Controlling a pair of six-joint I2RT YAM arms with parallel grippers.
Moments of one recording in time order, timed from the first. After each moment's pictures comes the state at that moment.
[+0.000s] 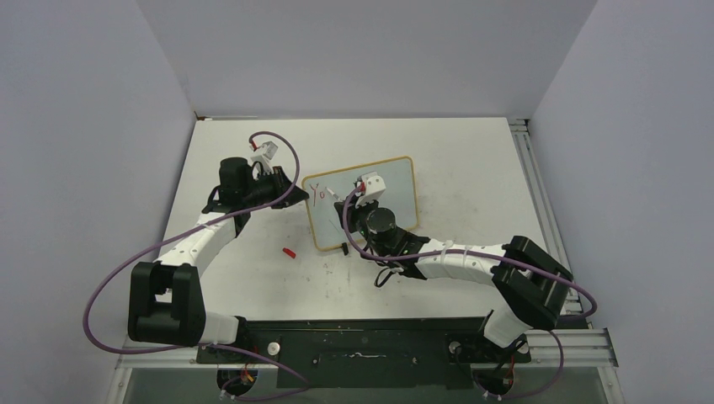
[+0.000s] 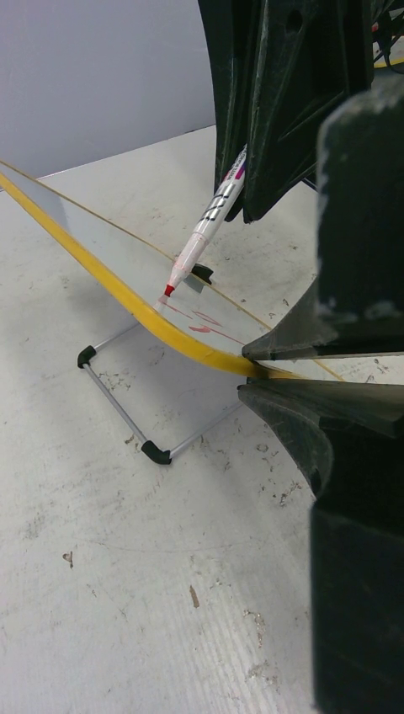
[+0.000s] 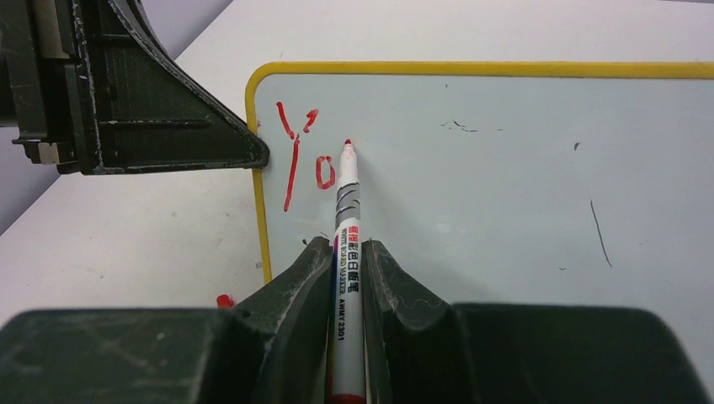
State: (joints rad) left arm -0.11 1.38 0.83 0.05 0.66 -0.43; right arm 0.97 1.57 0.81 0.61 0.39 0.30
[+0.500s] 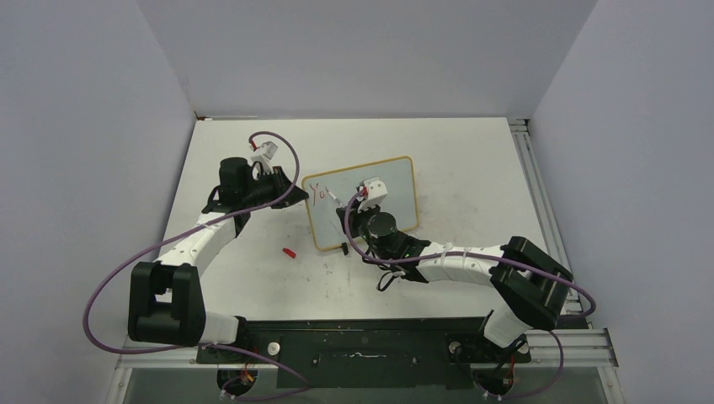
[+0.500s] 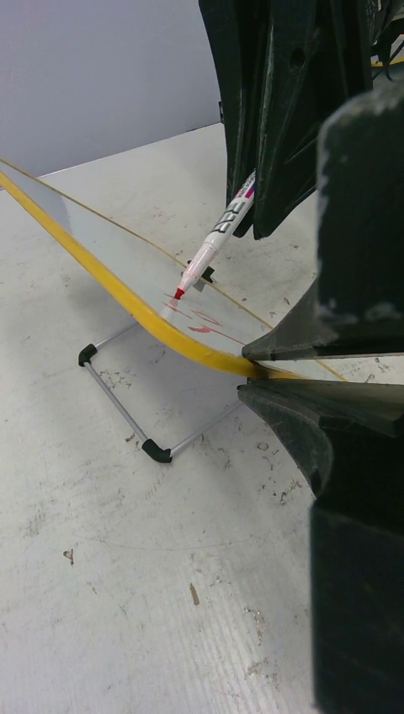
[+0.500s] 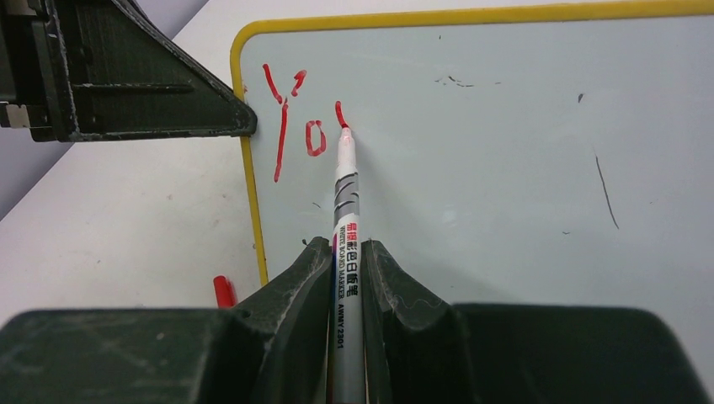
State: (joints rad) left arm -0.11 1.38 0.83 0.05 0.66 -0.43; right arm 0.98 1.57 0.77 0.62 0.39 0.33
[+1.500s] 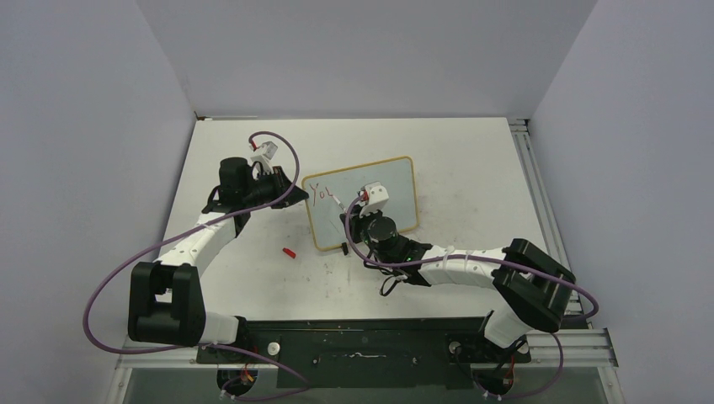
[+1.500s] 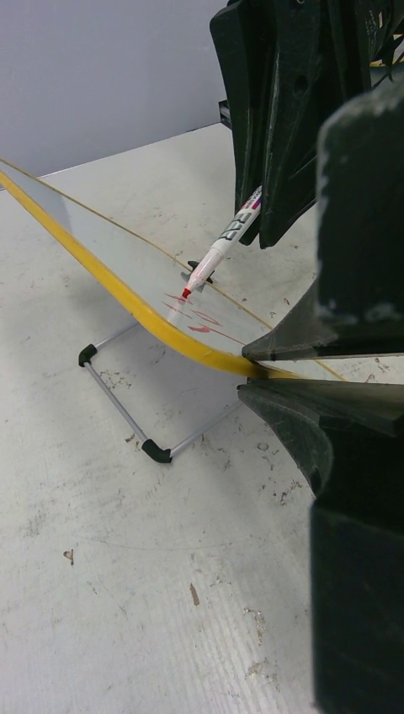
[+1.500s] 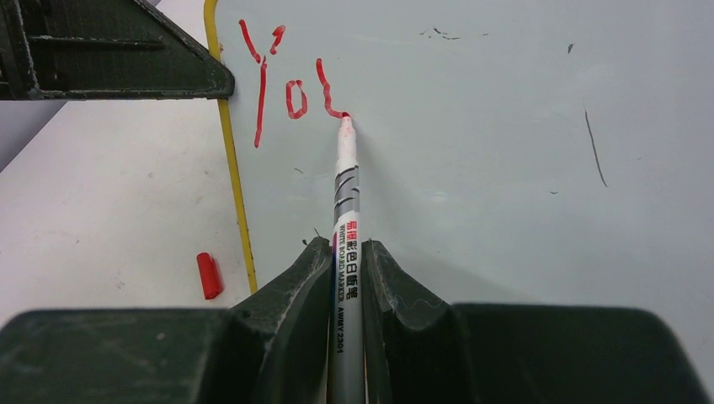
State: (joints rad) left arm -0.11 1.38 0.83 0.05 0.66 -0.43; right arm 0.99 1.55 0.73 0.58 0.41 0.35
